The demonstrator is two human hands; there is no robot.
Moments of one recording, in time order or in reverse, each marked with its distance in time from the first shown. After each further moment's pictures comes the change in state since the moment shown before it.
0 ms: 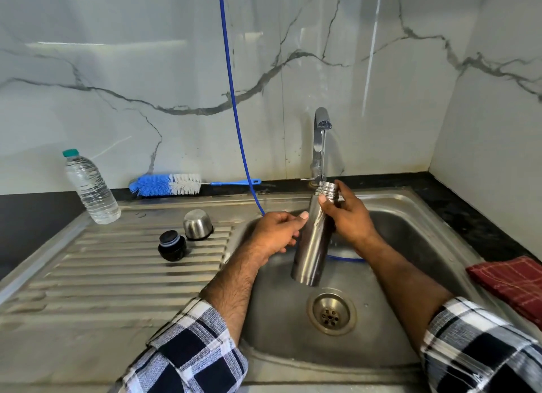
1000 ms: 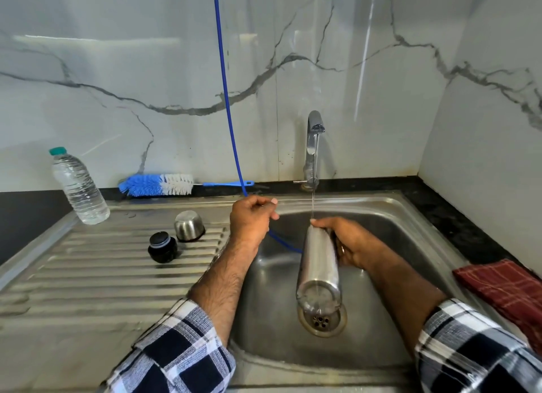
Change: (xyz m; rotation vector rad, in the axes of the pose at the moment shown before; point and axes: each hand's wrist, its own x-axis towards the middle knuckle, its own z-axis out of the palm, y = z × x) left_hand 0.013 0.003 -0.013 -0.289 0.383 0.188; right_hand -0.014 0.004 -0.014 0.066 -0.129 0.626
